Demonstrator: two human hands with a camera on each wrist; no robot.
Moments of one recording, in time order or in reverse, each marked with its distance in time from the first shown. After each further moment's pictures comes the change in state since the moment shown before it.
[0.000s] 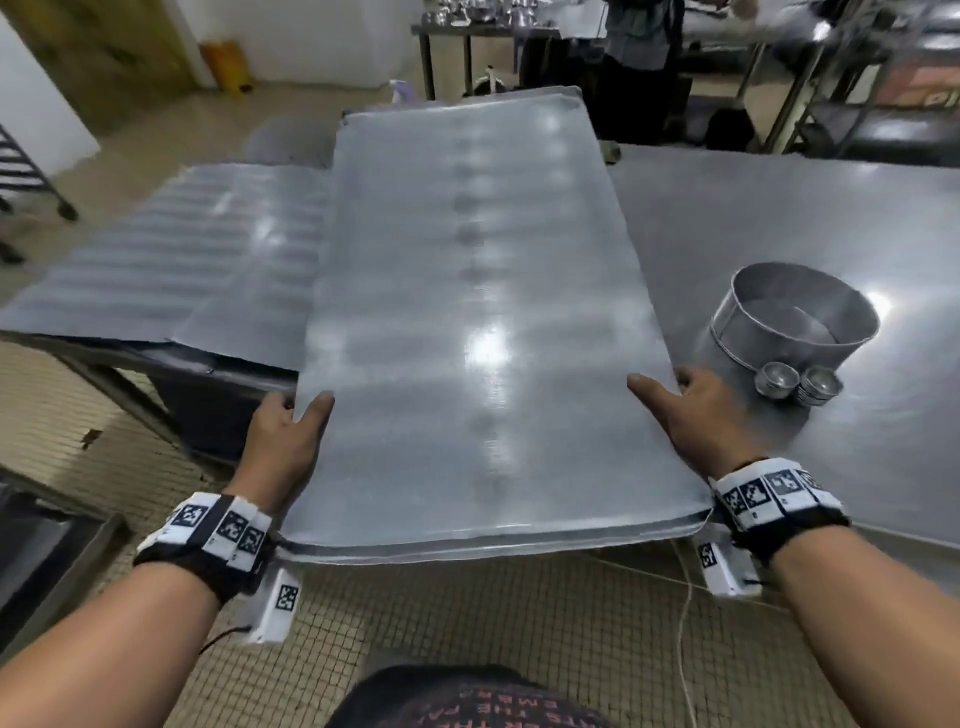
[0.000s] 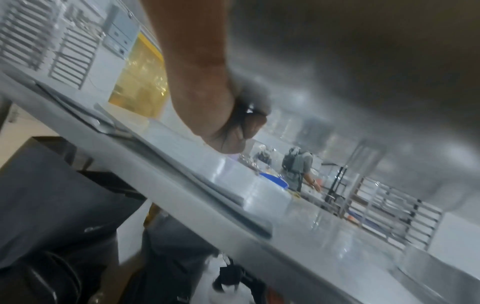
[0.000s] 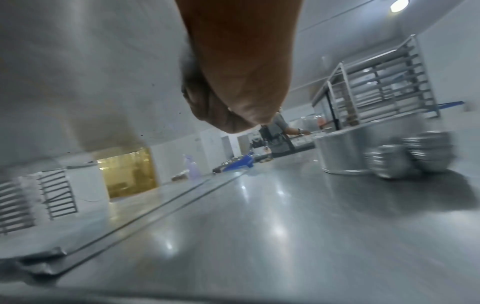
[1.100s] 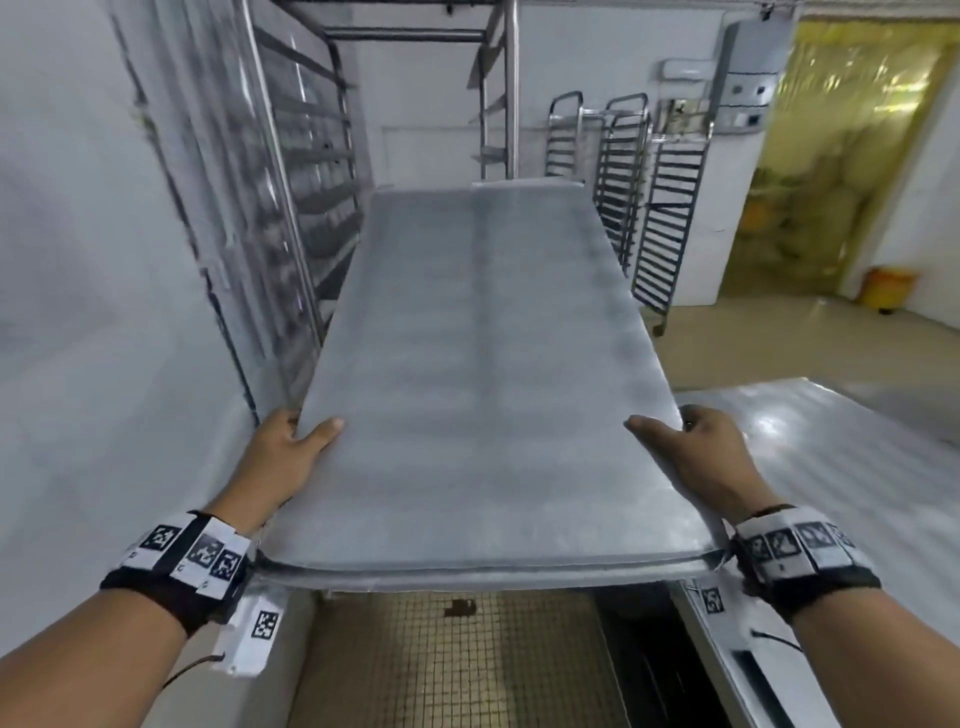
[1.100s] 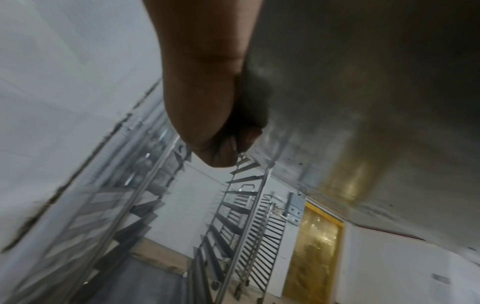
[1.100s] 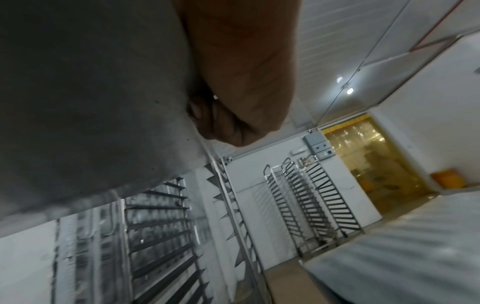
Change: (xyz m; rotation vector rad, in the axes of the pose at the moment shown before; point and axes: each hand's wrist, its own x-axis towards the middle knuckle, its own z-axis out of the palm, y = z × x) left_hand -0.122 -0.020 -0.450 0.204 1.090 -0.242; right_hand -0.025 -0.447 0.492 0.150 -0.967 -0.798
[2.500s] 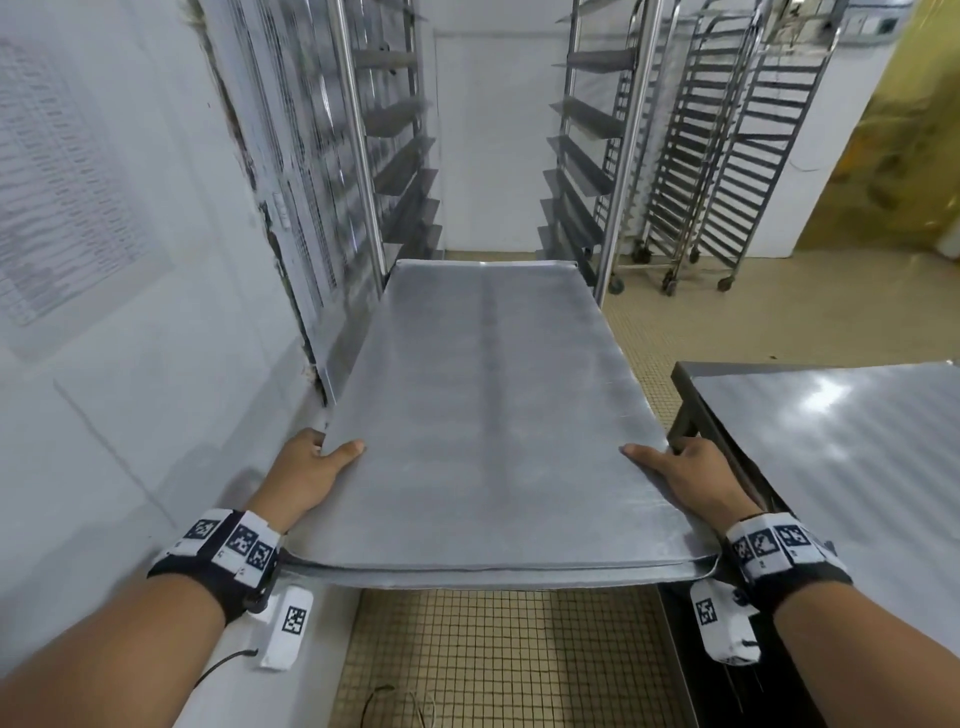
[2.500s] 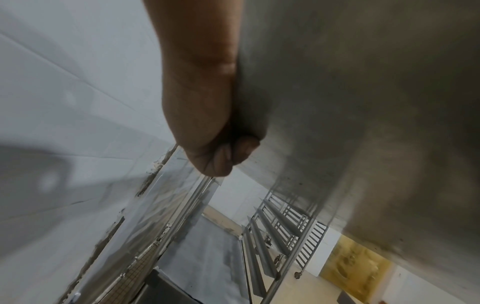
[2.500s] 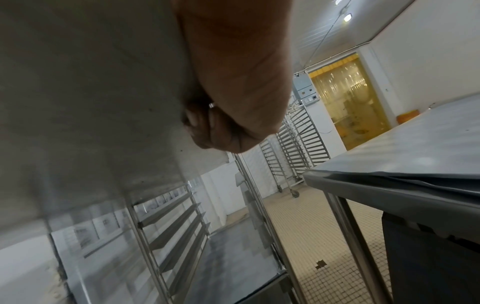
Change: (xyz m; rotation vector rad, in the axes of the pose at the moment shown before) left_hand 0.080 -0.161 -0.048 0.106 -0.052 -0.335; right_hand 0.056 0.033 0.196 0.026 -0.266 0.256
